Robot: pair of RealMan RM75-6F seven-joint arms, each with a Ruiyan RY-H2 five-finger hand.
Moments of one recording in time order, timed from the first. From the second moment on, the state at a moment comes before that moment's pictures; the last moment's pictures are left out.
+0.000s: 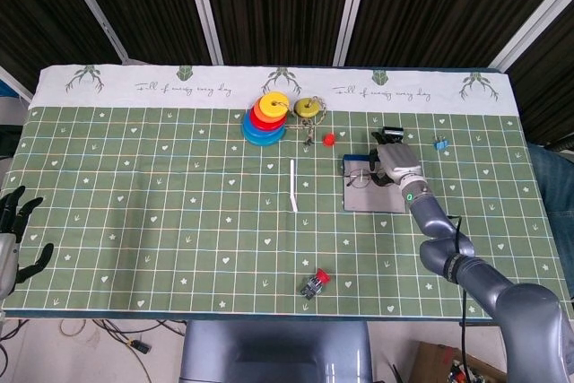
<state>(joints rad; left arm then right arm) -0.08 -1.15 -0.08 -1.61 1.45 1.52 0.06 0.90 -1.68 0.24 -0.71 -1.16 0.50 0.13</state>
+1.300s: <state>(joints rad) -0.08 -1.15 -0.08 -1.62 1.45 1.52 0.06 0.73 -1.45 0.17 -1.33 -0.87 0.78 -0.32</state>
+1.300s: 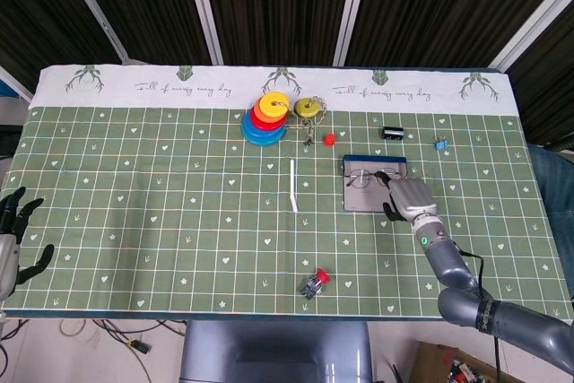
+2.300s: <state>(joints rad) -0.08 -1.15 -0.08 -1.63 1.44 1.51 0.07 0.77 -1.51 0.15 -1.25 -0.79 0.75 -0.36</state>
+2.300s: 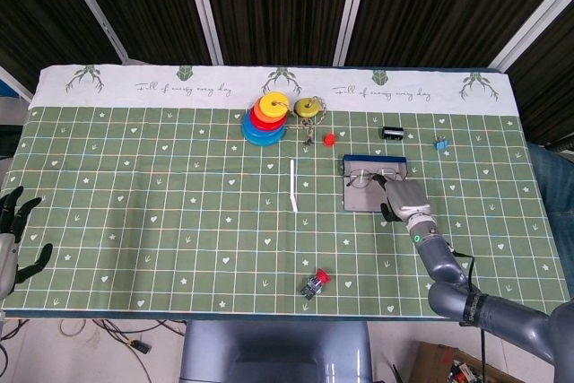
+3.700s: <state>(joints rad) -0.08 -1.15 -0.08 -1.63 1.43 1.51 0.07 0.81 -1.55 0.19 -1.16 -0.66 0.72 -0.35</state>
